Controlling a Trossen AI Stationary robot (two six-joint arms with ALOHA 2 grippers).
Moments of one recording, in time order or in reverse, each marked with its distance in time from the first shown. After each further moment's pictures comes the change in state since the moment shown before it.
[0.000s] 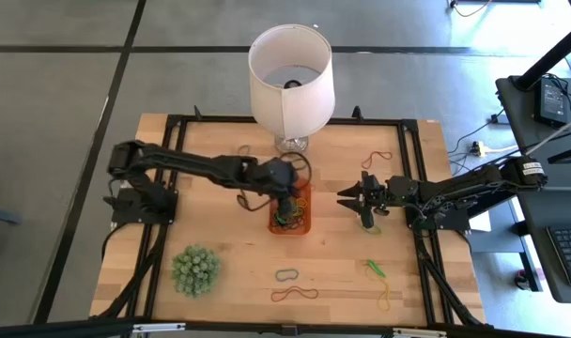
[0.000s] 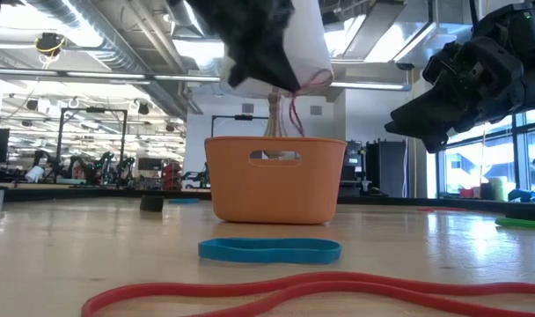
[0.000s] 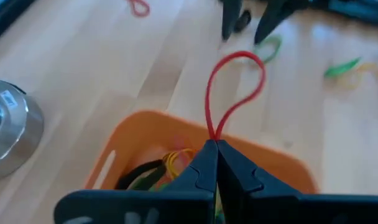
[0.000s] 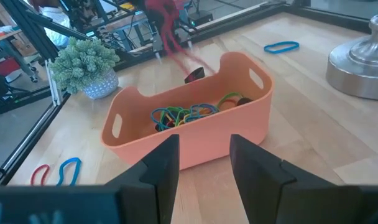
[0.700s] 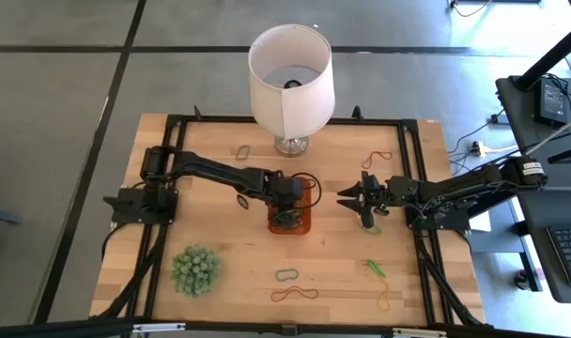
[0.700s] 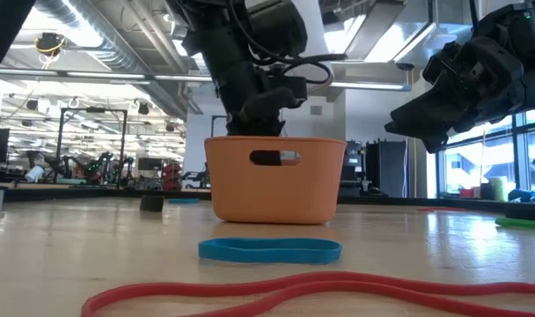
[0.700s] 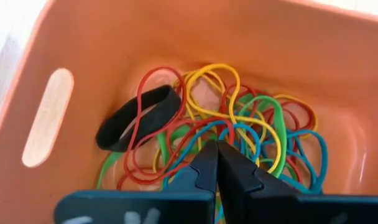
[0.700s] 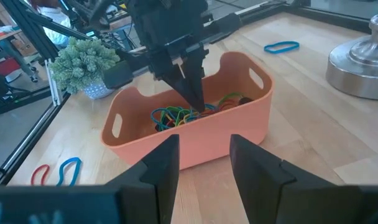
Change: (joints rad) left arm 0.002 0.255 0.030 -0.115 -0.005 0.056; right arm 0.000 0.000 0.000 0.000 0.000 0.000
